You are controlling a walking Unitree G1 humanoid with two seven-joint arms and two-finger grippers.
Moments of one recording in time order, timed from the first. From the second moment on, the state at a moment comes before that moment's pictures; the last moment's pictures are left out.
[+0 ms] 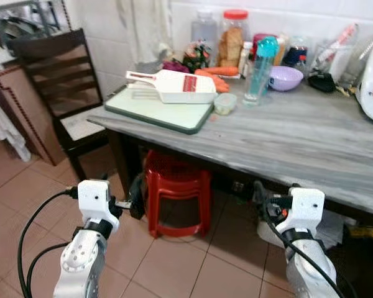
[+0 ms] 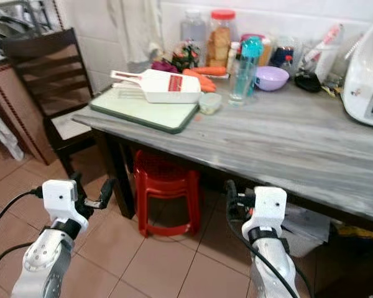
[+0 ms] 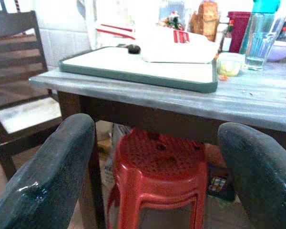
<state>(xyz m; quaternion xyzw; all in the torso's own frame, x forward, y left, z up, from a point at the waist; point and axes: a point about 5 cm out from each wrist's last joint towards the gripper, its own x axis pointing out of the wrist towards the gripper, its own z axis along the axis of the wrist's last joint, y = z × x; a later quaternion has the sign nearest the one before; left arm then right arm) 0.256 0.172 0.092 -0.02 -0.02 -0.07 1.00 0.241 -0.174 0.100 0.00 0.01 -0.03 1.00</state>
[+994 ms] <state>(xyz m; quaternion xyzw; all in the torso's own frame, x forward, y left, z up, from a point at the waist) 0.266 0.177 0.082 0.02 0.02 -0.01 1.00 0.235 -0.172 0.104 0.00 -0.02 -0.03 1.00</state>
